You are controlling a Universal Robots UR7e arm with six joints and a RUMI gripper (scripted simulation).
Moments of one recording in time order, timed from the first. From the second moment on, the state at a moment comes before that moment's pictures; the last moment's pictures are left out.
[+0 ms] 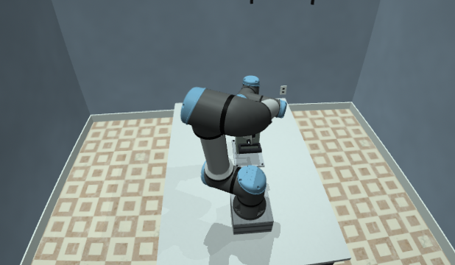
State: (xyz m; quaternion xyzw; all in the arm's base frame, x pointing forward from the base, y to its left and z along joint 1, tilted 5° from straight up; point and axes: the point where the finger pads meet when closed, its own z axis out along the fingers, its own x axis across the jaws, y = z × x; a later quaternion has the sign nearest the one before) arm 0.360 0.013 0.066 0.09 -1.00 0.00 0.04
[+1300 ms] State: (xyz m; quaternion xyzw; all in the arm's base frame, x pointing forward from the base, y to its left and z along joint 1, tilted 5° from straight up) arm 0.360 0.013 0.066 0.09 -1.00 0.00 0.04
